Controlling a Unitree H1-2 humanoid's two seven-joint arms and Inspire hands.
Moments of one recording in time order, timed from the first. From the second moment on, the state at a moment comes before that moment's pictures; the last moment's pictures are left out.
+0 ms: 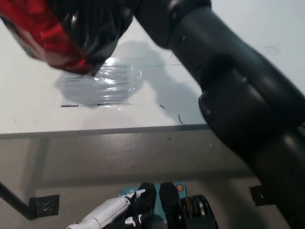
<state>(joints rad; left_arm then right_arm) -0.10 0.36 -0.37 0.04 0.40 -0.10 -0.36 -1.72 0.13 0.51 1.36 -0.60 -0.18 -0.18</state>
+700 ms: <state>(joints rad) -0.11 0.36 -0.37 0.04 0.41 -0.10 -0.36 -1.41 0.07 0.61 1.41 -0.65 -0.12 -0.18</state>
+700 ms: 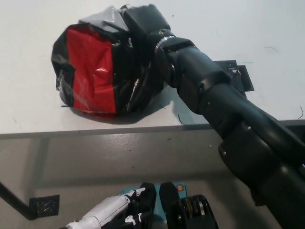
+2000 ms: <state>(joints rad) -0.10 0.36 -0.38 0.04 0.42 -0.10 -0.38 -1.52 -0.12 -0.17 0.90 -0.13 0.09 0.32</state>
